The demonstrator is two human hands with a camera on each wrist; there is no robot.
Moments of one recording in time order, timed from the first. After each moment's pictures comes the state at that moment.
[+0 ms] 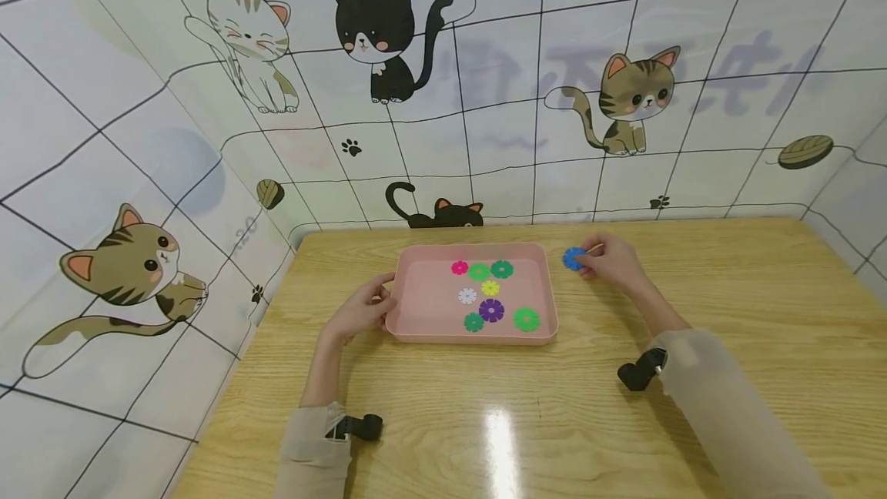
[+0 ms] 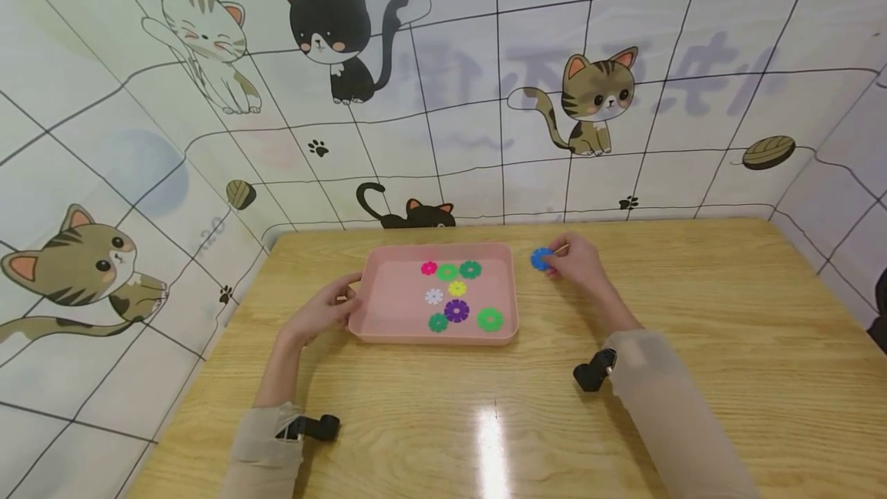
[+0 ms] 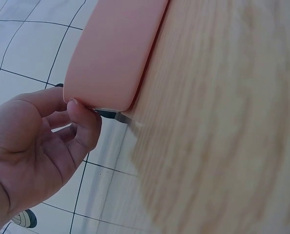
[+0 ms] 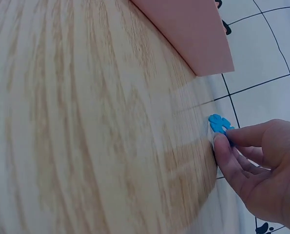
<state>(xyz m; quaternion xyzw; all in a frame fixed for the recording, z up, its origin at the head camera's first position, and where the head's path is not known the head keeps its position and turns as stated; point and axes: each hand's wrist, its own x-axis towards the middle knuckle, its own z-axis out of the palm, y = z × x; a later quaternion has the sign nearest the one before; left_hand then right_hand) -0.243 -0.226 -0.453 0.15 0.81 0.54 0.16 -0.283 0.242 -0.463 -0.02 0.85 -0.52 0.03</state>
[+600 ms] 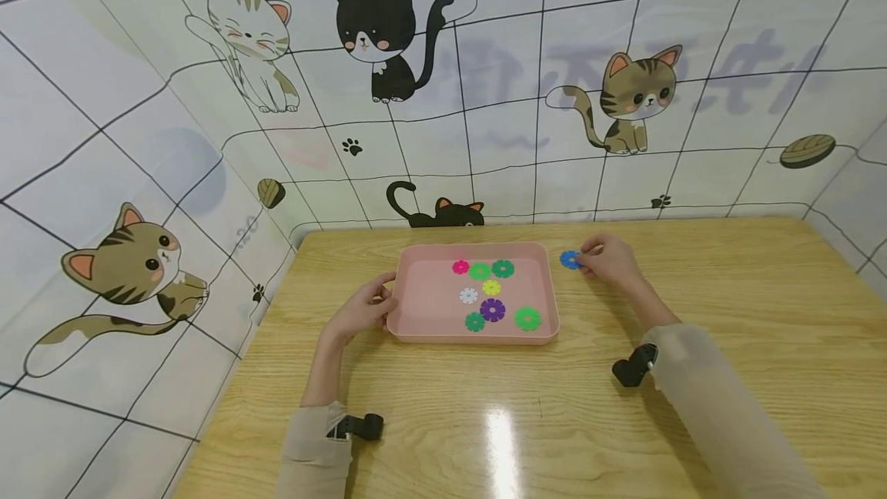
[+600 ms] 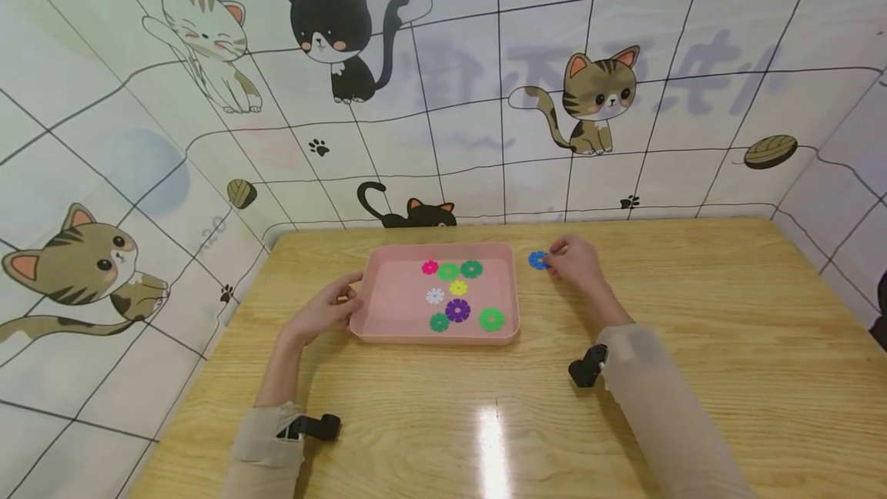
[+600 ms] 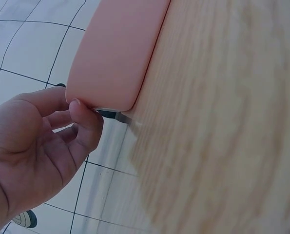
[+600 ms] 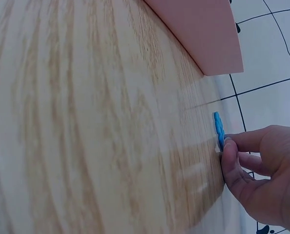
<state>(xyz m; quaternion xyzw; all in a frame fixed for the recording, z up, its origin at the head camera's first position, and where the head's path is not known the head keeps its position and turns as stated) -0.242 -0.227 -0.455 0.15 0.81 0.54 0.17 -0.284 0.238 -0.463 0.01 0.87 -0.49 0.04</state>
